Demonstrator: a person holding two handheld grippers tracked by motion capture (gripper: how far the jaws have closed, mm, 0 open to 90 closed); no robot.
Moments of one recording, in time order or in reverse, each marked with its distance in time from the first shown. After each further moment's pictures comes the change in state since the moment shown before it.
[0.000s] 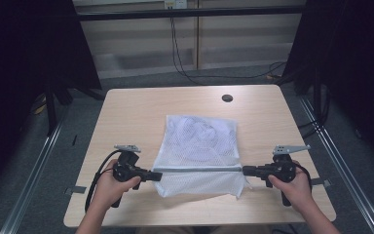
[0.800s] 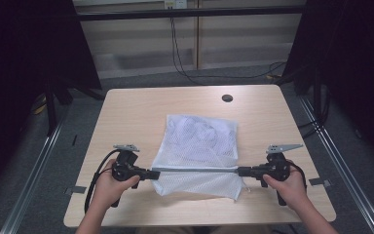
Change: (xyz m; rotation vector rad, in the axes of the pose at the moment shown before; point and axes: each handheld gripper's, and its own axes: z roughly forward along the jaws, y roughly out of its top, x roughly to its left) left arm 0.002 0.000 -0.003 -0.008 0.059 -0.019; right arm 0.005 0.005 0.012 0.040 0.026 0.022
